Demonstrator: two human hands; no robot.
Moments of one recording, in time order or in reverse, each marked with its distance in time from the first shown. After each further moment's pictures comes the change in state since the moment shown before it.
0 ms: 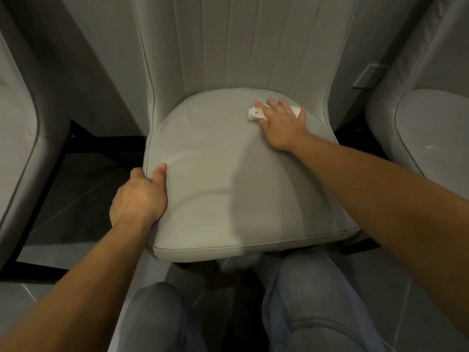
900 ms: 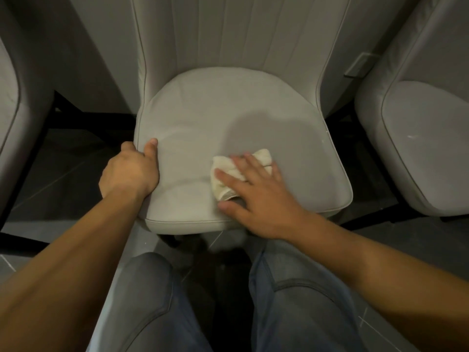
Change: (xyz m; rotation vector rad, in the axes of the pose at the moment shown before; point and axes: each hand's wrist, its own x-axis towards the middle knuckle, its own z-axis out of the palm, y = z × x) left_hand 0.003 -0.007 0.000 0.042 0.014 0.009; right_hand -0.212 -0.076 0.015 -0.001 -0.079 -0.344
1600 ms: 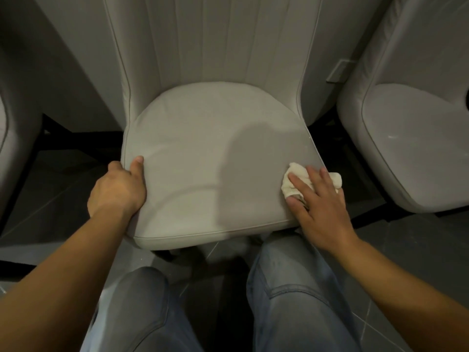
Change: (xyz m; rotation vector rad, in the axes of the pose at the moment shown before) left_hand -0.003 0.002 -0.001 0.004 -0.027 0.014; right_hand -0.078 0.101 0.015 0.147 0.202 0.451
